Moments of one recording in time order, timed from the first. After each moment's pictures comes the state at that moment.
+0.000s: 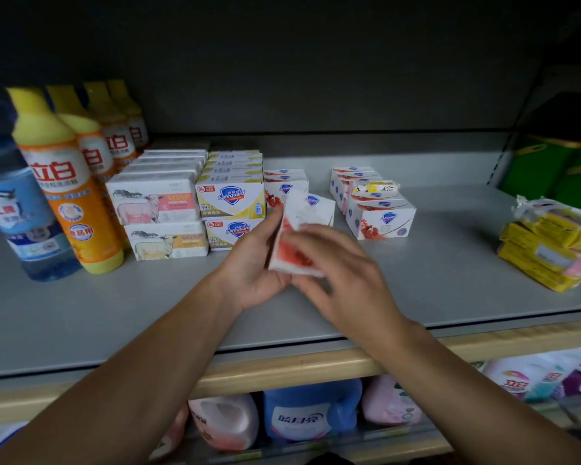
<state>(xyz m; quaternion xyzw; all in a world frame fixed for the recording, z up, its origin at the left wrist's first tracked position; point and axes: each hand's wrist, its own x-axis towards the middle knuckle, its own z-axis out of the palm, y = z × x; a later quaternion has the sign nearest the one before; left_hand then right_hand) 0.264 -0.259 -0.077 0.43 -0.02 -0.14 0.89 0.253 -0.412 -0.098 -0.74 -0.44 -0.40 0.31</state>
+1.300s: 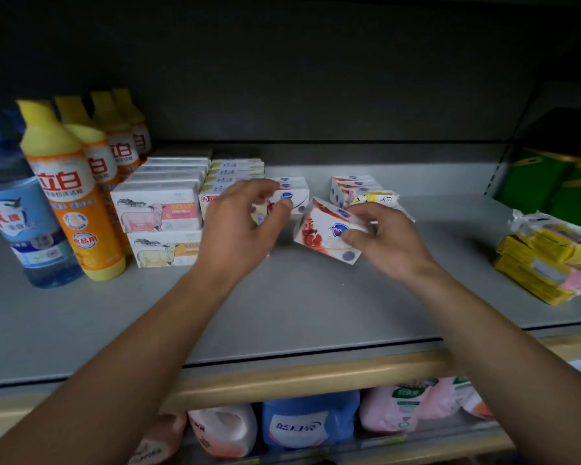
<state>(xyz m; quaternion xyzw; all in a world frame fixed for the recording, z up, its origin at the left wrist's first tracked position) 0.263 -0.235 -0.044 0.83 -0.07 0.41 0.37 0.314 -0.451 -0.052 -0.86 -0.15 -0.11 0.48</state>
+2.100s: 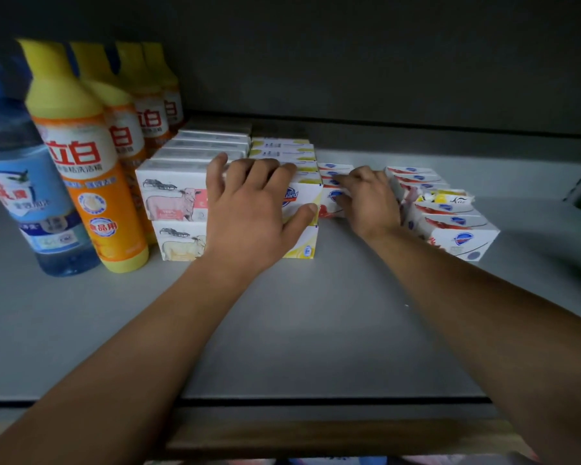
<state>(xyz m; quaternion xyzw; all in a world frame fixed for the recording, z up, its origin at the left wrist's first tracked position) 0.304 -0.175 -0.072 0.89 -0.01 0.45 0.02 0.455 -0.346 -0.088 -0.93 -0.23 -0.25 0.14</state>
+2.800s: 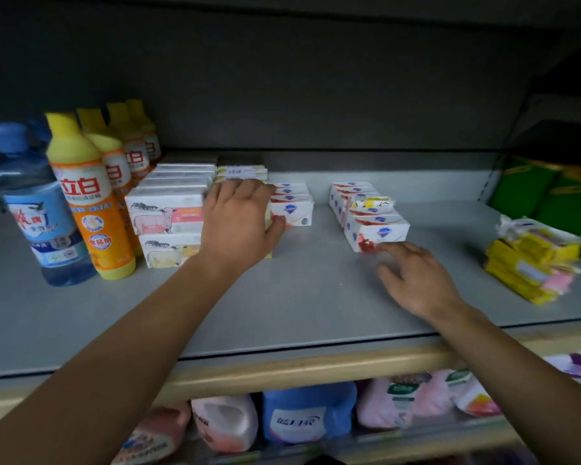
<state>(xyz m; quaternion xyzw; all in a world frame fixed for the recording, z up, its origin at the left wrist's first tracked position) 0.275 -0.218 -0.039 0.93 -0.04 0.37 0.05 0.301 -0.503 -0.088 -0.97 -0.13 -0.13 0.15</state>
